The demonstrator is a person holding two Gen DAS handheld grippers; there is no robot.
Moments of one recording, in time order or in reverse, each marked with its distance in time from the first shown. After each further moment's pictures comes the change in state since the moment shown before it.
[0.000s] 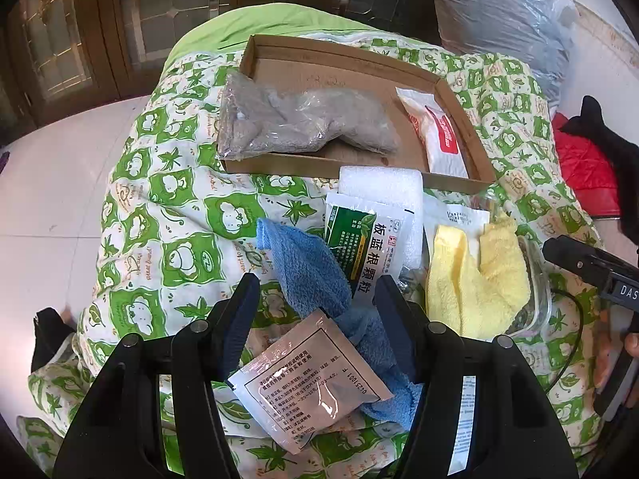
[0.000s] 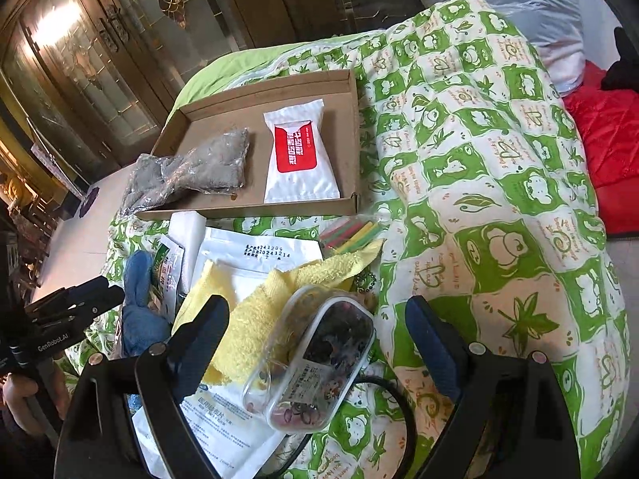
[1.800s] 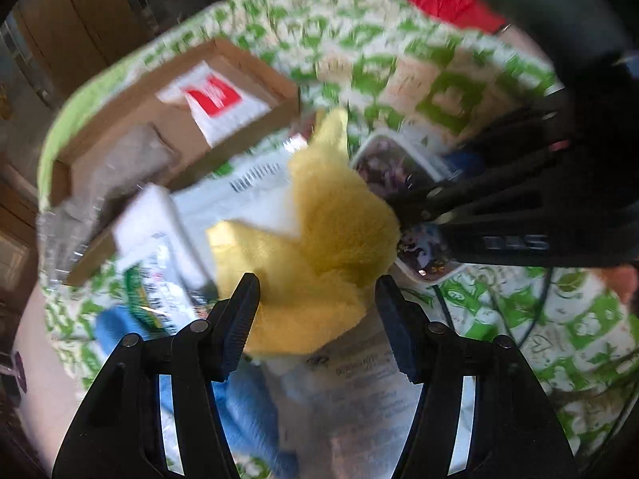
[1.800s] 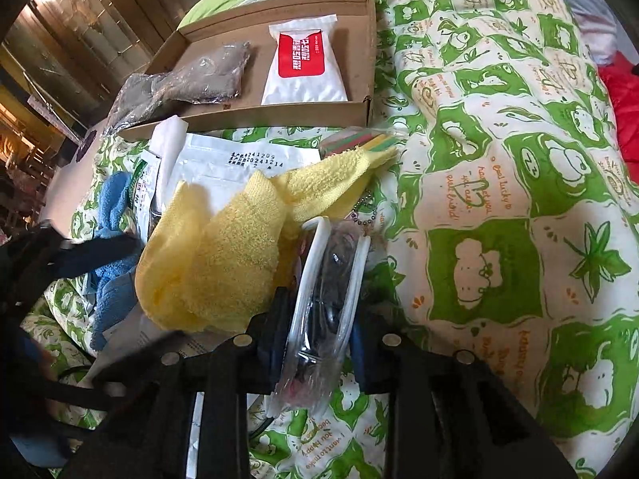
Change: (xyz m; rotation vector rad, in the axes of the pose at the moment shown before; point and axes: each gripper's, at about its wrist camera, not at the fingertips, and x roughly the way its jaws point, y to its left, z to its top) left arm 0.044 -0.158 -0.032 0.639 0.121 -0.047; right arm 0.030 -0.002 -0.026 -0.062 0.215 0.006
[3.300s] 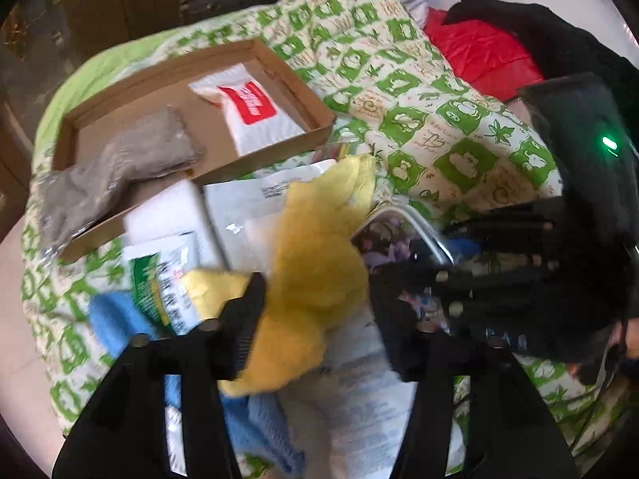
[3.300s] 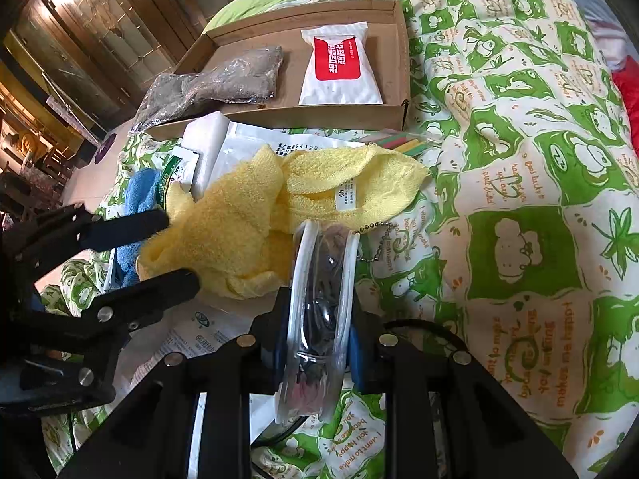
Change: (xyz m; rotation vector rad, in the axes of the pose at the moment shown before) left arm -0.023 0.040 0.011 -0.189 -0.070 -0.113; right arm -0.002 0.021 -0.009 -0.027 -0.040 0.055
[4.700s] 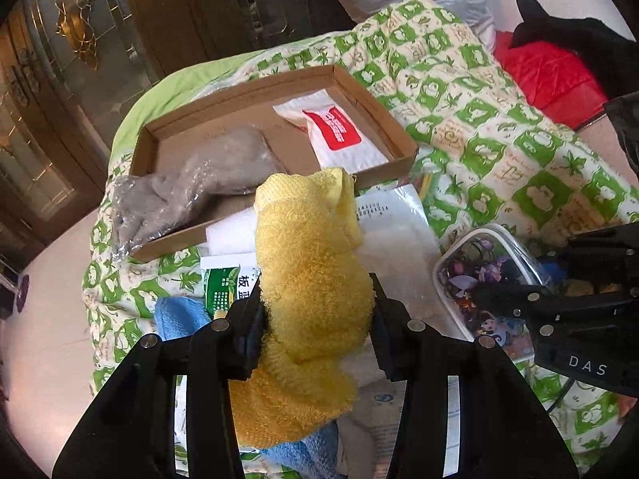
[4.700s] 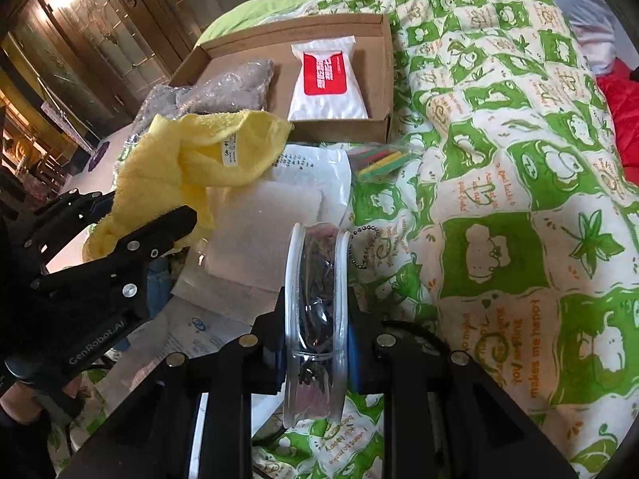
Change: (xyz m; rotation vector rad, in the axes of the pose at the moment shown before) left arm -0.011 0.007 -0.006 -0.077 -0.127 0.303; right arm -0.014 -0.003 0.000 0.002 -0.037 -0.030
